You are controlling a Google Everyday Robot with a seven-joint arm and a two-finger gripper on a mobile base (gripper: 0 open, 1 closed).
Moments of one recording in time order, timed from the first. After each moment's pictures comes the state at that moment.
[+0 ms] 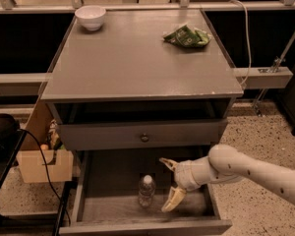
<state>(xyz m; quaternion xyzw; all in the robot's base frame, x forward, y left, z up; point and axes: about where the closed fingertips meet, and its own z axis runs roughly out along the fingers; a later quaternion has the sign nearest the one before) 0.485 -0.052 0.480 -0.64 0.63 0.27 0.33</state>
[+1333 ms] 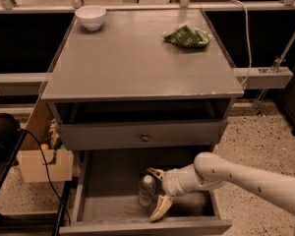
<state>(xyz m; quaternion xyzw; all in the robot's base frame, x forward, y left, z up) 0.469 -0.007 0.434 -0.65 0.61 0.33 0.31</state>
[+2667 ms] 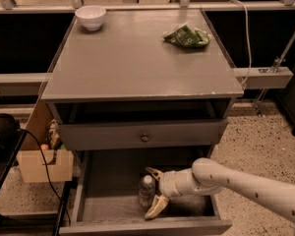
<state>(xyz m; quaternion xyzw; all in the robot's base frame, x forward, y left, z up) 0.479 0.009 0.418 -0.62 0.62 0.33 0.35</state>
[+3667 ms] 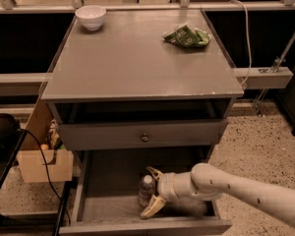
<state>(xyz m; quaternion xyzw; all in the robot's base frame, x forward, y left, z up) 0.485 0.012 0.417 -0.59 0.65 0.30 0.37</state>
